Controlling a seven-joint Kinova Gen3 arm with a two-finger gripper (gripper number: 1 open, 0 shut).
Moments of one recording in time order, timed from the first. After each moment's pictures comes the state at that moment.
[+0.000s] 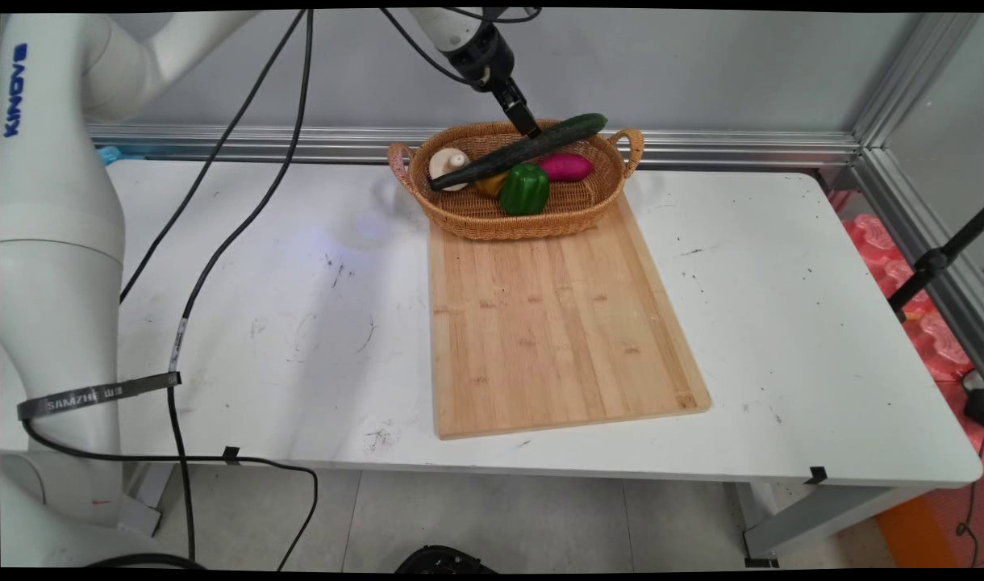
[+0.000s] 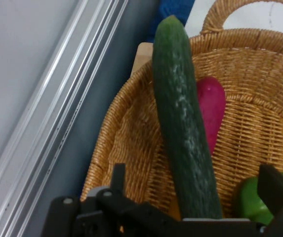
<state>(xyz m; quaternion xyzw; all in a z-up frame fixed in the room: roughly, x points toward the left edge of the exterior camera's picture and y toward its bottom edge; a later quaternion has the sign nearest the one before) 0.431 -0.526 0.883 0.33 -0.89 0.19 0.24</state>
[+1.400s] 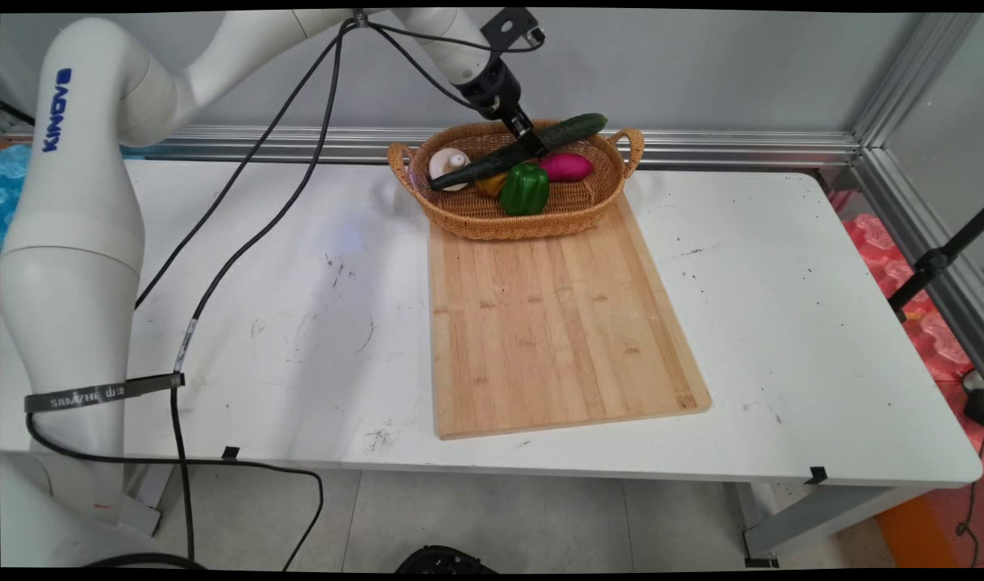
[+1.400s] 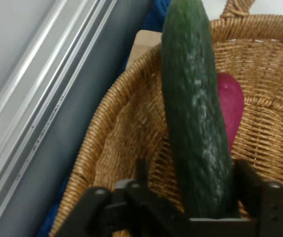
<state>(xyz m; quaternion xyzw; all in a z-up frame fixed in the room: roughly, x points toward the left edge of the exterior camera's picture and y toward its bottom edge) 0.435 -0.555 0.826 0.35 -0.88 0.16 0.26</state>
